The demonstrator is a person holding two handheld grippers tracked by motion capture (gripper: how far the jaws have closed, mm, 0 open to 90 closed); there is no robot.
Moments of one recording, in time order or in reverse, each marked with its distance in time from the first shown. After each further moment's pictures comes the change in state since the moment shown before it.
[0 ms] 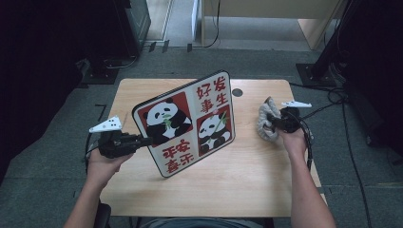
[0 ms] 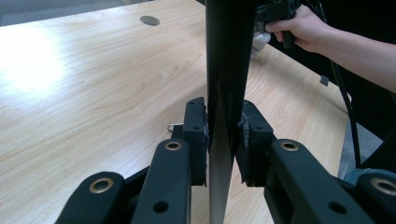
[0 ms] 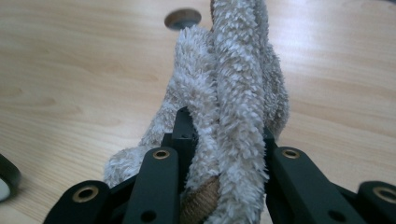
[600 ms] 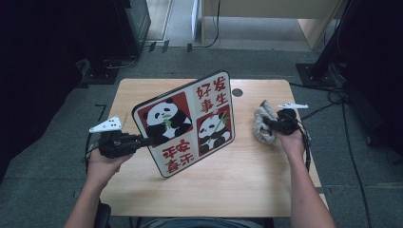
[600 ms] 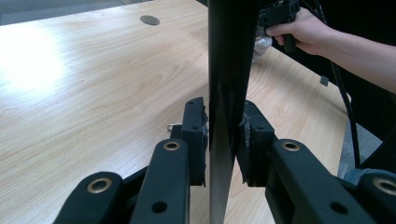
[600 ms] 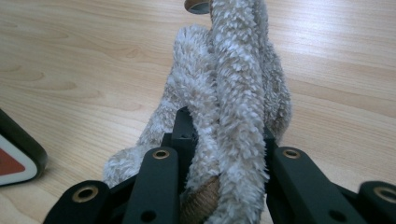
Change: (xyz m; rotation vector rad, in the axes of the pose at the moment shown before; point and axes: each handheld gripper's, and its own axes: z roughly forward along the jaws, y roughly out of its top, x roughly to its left) left arm 0.000 0.000 0.000 -0.001 0.000 -0.003; right arm 0.007 -0.003 0.000 0.020 0.061 0.008
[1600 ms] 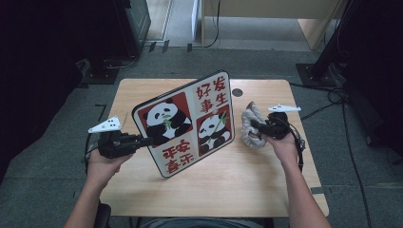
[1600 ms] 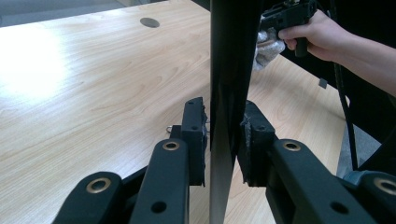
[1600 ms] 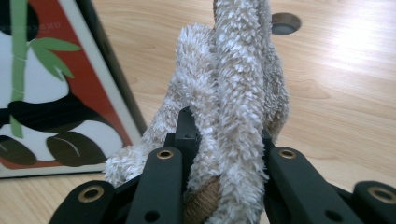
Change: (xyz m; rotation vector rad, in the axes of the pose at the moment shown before) left arm 0.000 0.000 -0.001 -0.010 -0.002 -0.004; right arm 0.050 0.005 -0.021 -0.032 0.144 -0.061
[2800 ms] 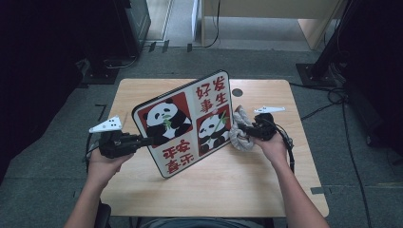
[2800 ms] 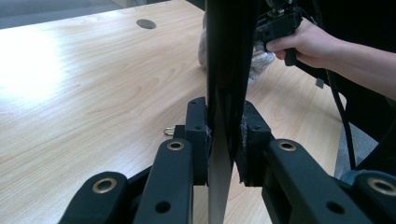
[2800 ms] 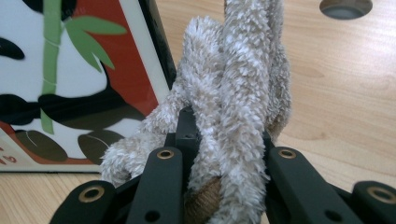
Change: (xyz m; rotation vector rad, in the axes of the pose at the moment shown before) left arm -0.001 0.001 0.002 -0.002 -0.013 0.008; right arm 0.026 -0.001 0.030 0.068 0.090 -0.006
